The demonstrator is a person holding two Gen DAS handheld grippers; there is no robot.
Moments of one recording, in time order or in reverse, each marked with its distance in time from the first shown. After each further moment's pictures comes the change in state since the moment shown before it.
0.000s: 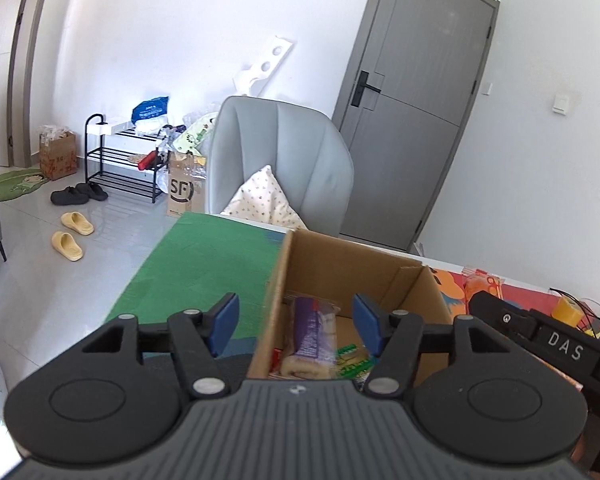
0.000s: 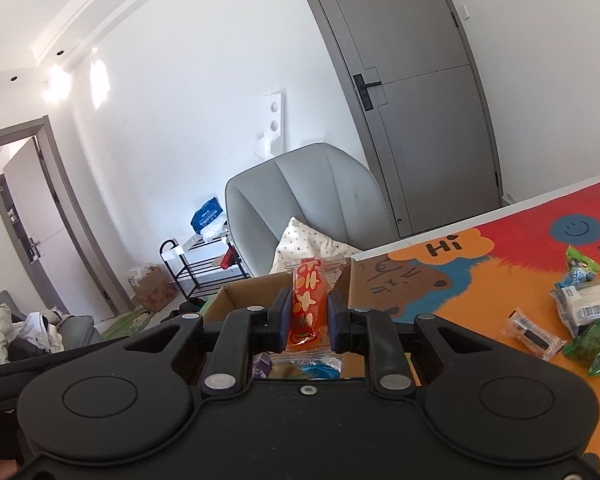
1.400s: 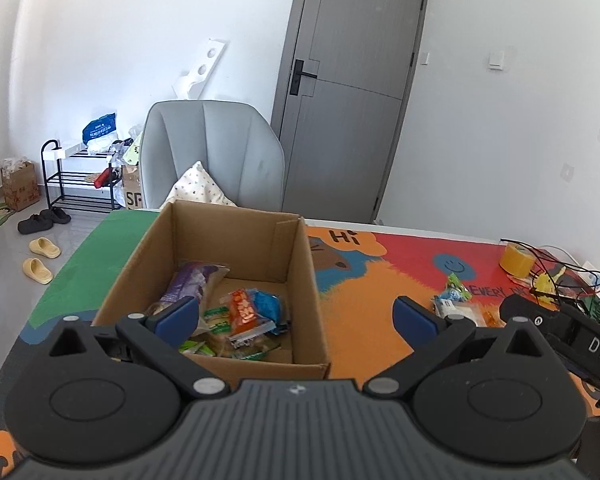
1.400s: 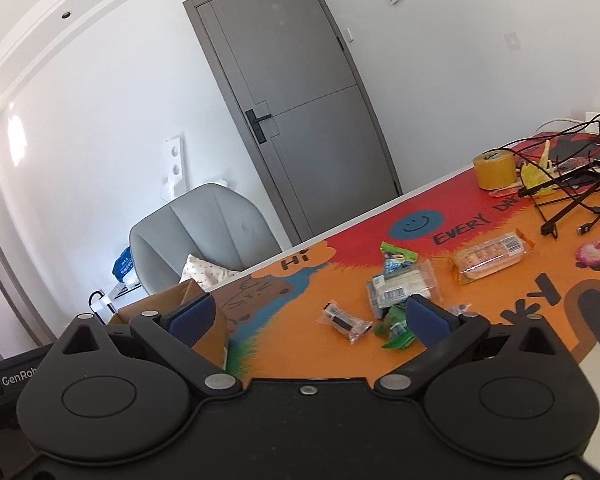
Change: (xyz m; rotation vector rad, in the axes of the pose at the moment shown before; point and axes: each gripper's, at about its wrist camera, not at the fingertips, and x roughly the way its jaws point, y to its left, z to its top) left arm -0.031 -0.107 -0.049 0.154 0.015 -0.098; right arm -0.105 -0.102 -0.016 0.152 -0.105 -0.261
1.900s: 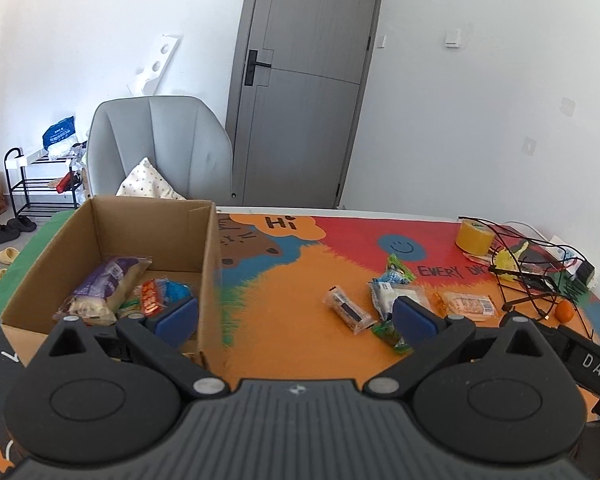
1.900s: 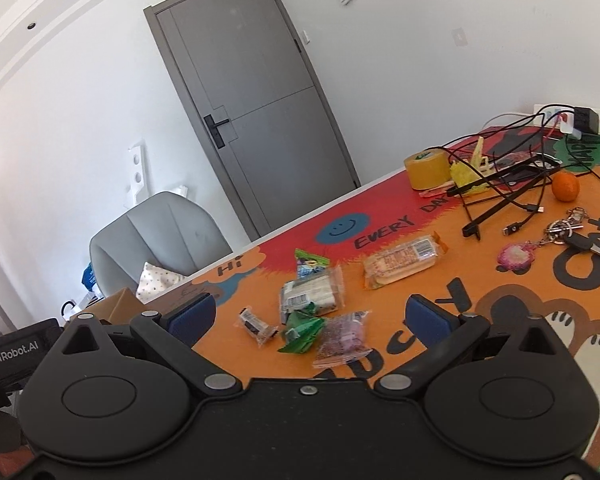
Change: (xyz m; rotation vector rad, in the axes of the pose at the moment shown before) left arm 0.015 -0.061 -0.012 0.067 0.027 -0.096; right arm -0.016 -0.073 0.007 0.043 0.003 -0.097
